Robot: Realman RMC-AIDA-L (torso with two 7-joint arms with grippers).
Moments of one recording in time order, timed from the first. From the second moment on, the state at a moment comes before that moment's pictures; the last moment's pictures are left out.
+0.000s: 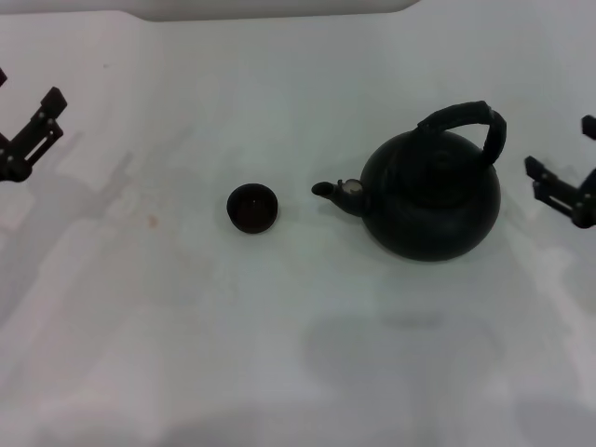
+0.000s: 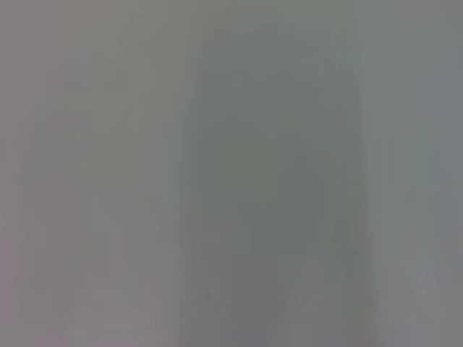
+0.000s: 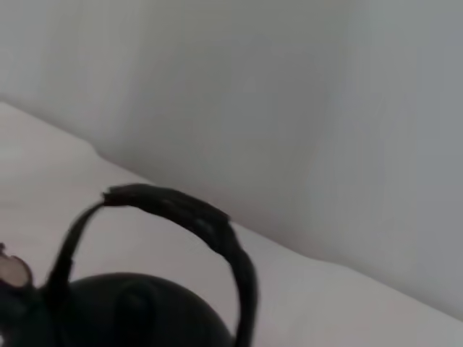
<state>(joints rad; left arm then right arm) -0.15 -2.07 -2.09 -0.44 0.92 -1.37 2.52 -0.35 2.01 1.45 1.46 -1.32 0.55 -1.98</state>
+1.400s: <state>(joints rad) -0.15 -2.07 -2.09 -0.43 0.91 -1.35 2.52 -0.25 2.01 1.31 1.48 -1.46 0.42 -1.80</state>
